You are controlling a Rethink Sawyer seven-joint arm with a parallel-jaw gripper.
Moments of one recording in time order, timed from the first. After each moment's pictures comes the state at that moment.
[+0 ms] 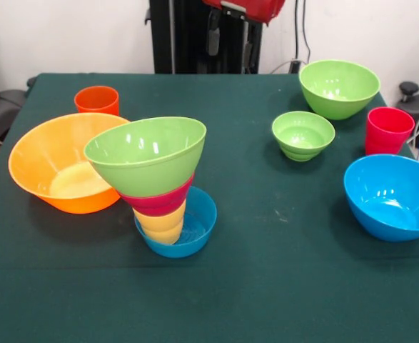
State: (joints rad) arm -0.21 -0.85 0.00 1.70 -0.12 0.72 2.18
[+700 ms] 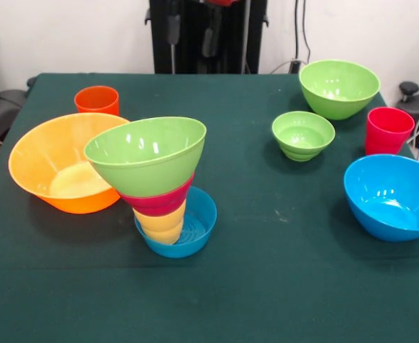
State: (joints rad) arm -0.35 -0.91 0.08 1.69 -0.21 0.72 2.16
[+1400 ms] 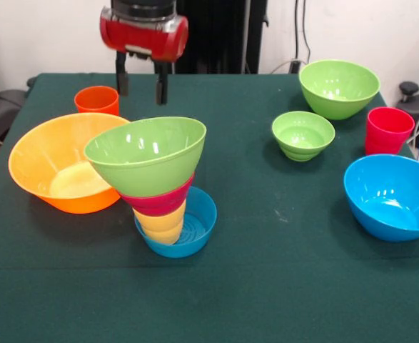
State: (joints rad) arm -0.59 -0.79 0.29 1.70 -0.42 0.62 1.98
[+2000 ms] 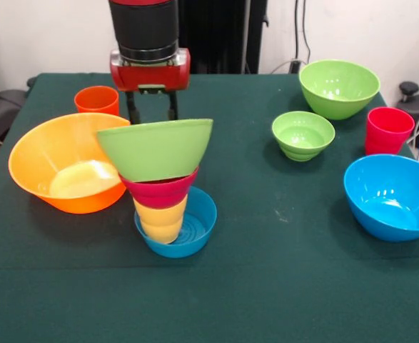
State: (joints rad) arm -0.71 -0.67 0.47 1.71 -0.53 0.62 1.77
